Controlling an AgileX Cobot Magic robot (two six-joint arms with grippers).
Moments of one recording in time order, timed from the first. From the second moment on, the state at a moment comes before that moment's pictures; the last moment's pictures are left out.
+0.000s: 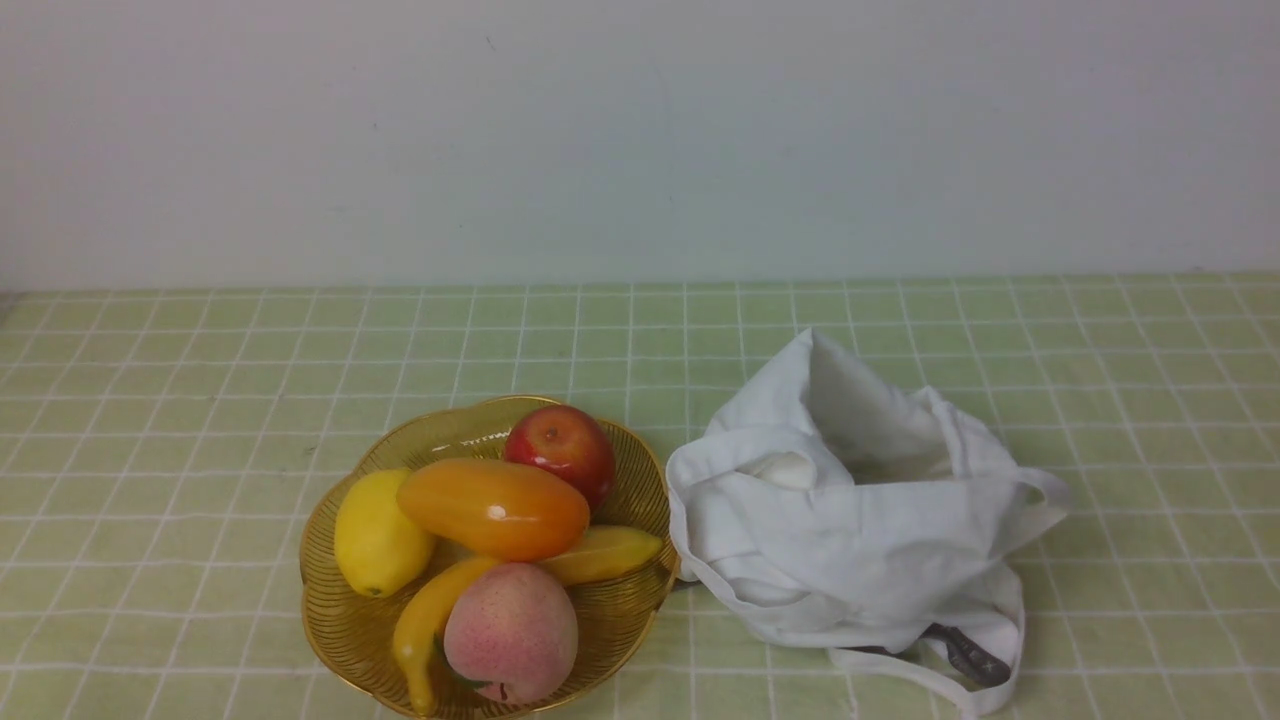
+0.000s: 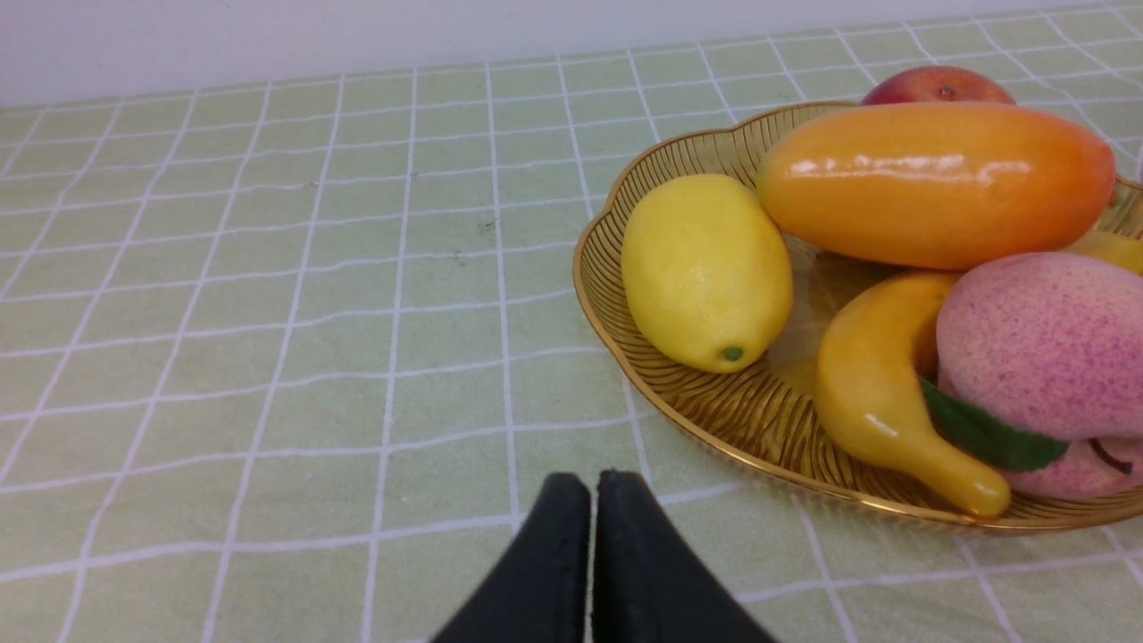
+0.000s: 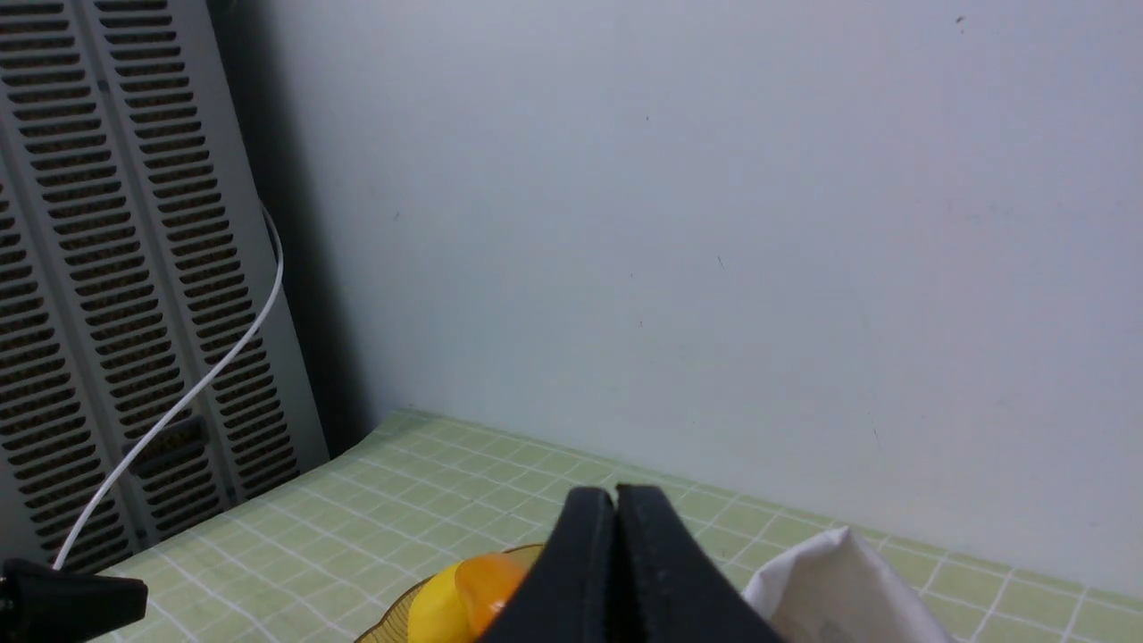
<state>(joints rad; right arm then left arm) 0.76 0.12 -0.39 -0.33 0.33 0.44 -0.09 -0.01 0.03 -0.05 0.38 0.08</state>
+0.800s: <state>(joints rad) 0.76 0.12 -0.39 -0.03 0.28 0.07 -0.09 -0.01 0.03 -0.05 0.38 0.08</state>
